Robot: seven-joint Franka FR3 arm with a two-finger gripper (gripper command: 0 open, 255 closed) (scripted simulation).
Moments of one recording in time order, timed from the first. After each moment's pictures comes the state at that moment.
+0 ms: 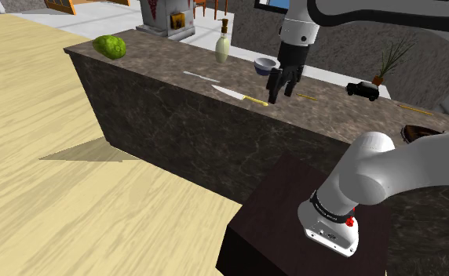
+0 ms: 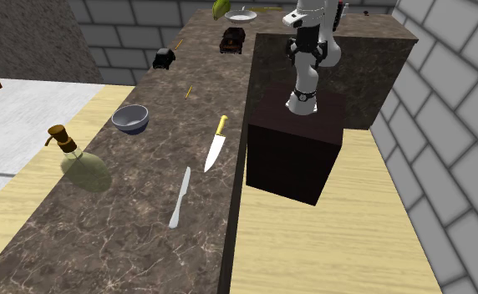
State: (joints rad) arm -0.02 -0.76 -0.06 -2.41 0.04 1.57 0.08
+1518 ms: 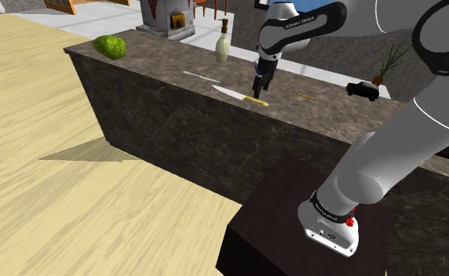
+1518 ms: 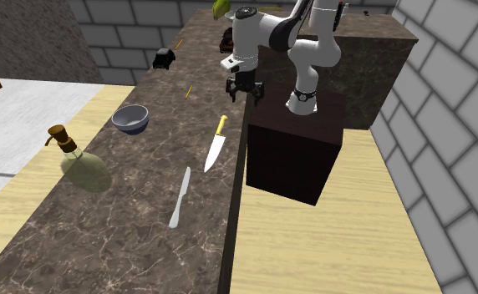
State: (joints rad) arm -0.05 -0.16 -0.36 -2.23 -0.08 2.06 -0.44
